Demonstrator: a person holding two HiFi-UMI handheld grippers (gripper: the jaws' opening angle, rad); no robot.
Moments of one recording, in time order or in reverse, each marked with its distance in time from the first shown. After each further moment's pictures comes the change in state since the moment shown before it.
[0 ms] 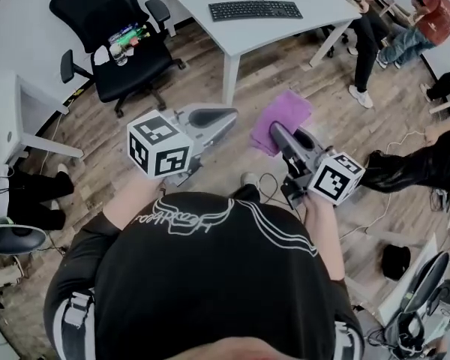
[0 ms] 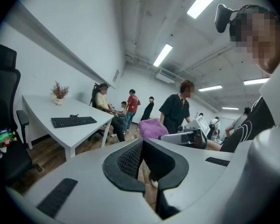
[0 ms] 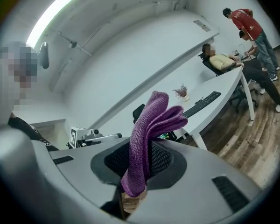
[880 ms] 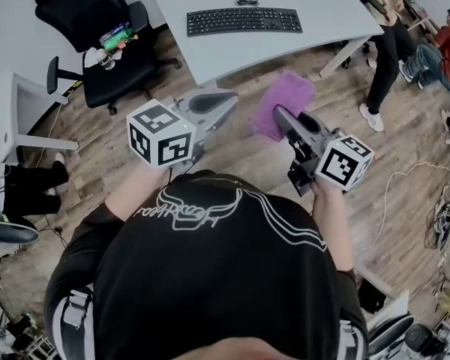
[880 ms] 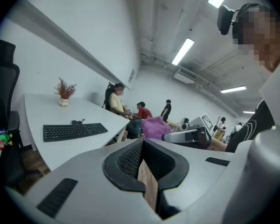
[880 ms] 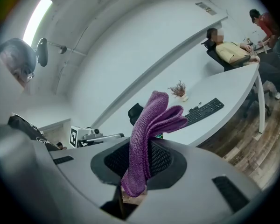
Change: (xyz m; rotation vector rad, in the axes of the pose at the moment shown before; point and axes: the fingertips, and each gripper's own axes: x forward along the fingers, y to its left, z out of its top) left arm 0.219 0.155 0.076 -0.075 -0.014 0.192; right arm 0.063 -0.234 0.150 0.012 0.137 0.124
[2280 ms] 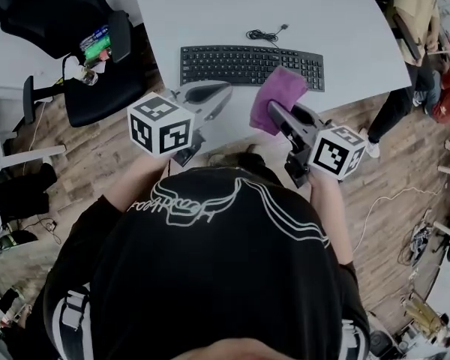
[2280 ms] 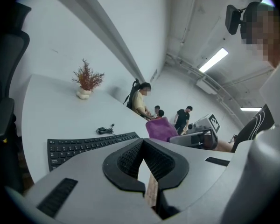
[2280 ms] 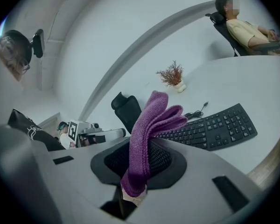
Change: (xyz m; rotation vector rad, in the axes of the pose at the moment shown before) left arm 0.115 0.298 0.059 -0.209 0.001 0.101; right arm 0.229 -0.197 0.102 0.019 0.231 -0.025
